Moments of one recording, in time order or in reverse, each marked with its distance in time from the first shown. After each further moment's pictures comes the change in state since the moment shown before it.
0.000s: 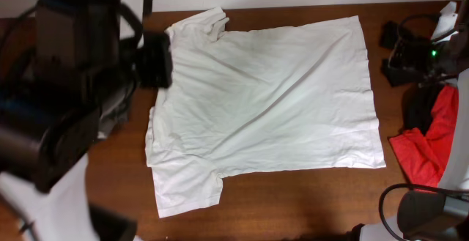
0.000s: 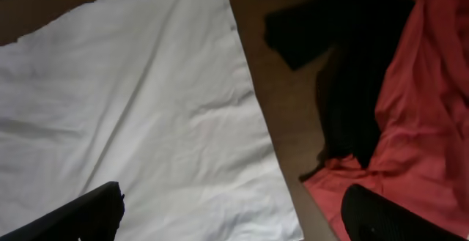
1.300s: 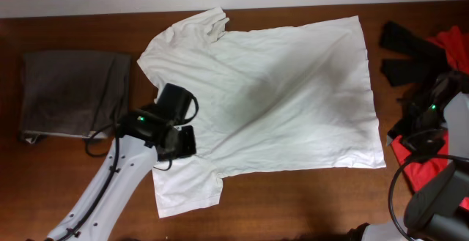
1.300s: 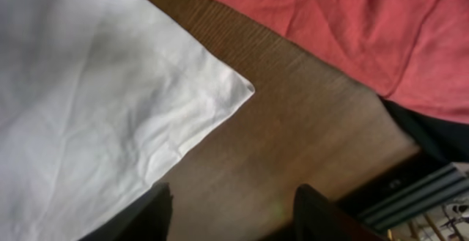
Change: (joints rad) left arm 0.037 -0.282 -1.598 0.586 0.017 -0.246; right arm -0.196 0.004 -0.618 -0.008 0.060 0.293
